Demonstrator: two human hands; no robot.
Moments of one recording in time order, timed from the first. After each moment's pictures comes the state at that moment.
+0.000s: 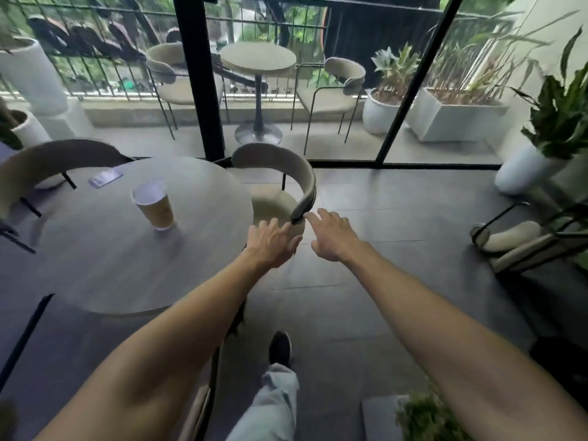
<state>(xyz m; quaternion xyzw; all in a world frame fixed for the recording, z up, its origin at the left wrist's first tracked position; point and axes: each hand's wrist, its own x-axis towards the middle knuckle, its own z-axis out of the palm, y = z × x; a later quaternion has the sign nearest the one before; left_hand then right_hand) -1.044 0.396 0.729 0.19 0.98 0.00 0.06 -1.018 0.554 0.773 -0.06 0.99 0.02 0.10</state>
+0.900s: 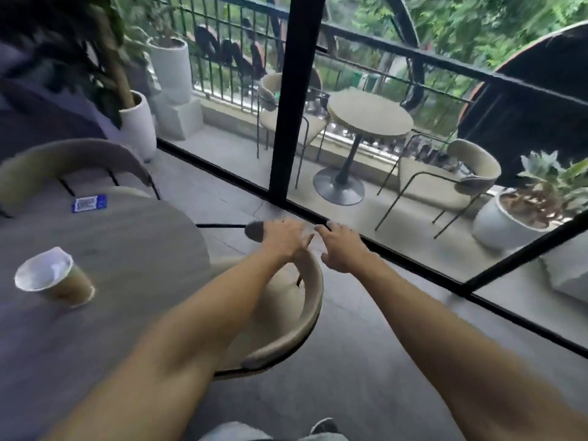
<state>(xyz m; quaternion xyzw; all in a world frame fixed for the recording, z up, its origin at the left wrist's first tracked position) -1.515 0.531 0.759 -0.09 0.99 0.02 0.05 -1.562 0.678 0.776 -0.32 0.94 0.10 0.09</state>
